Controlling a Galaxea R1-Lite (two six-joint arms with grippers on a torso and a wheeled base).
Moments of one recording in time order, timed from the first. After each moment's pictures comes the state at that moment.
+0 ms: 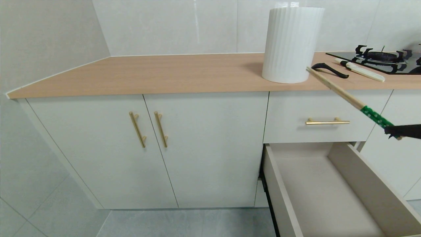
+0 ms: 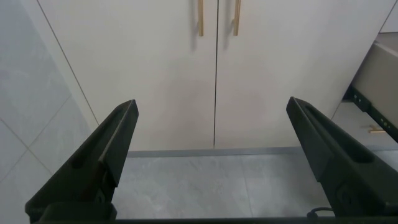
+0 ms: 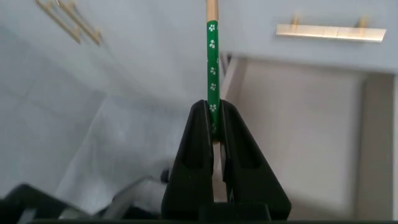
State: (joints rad) left arm 0.00 0.00 0.00 -0.01 -0.01 0.01; right arm 0.26 1.10 -1.06 0.38 0.18 0.17
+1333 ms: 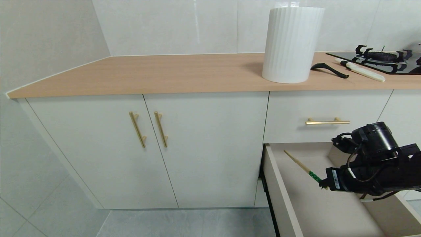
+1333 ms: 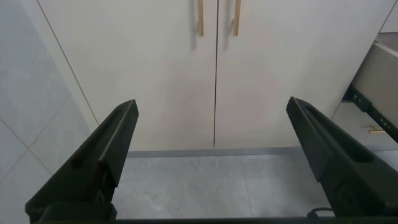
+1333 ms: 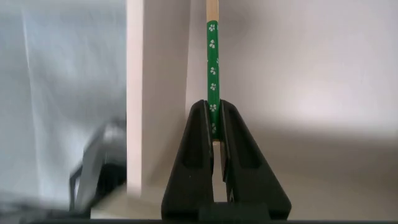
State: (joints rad) left arm 0.00 0.00 0.00 -0.01 -0.01 0.01; right arm 0.22 1.71 -0.78 -0.03 0.11 0.26
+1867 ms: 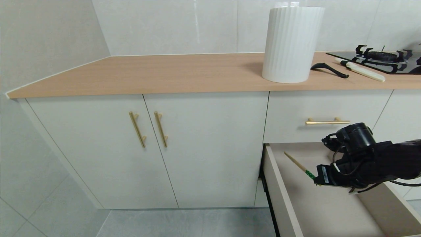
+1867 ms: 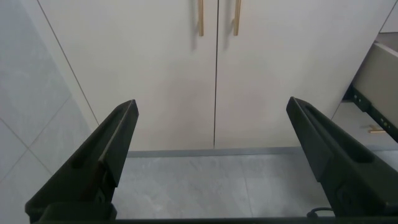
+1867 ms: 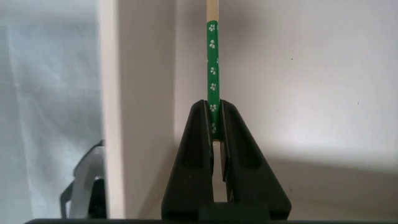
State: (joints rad) left arm 0.00 0.00 0.00 -0.01 -0.01 0.01; right arm 0.20 1.86 -0.87 -0.04 0.08 0.23
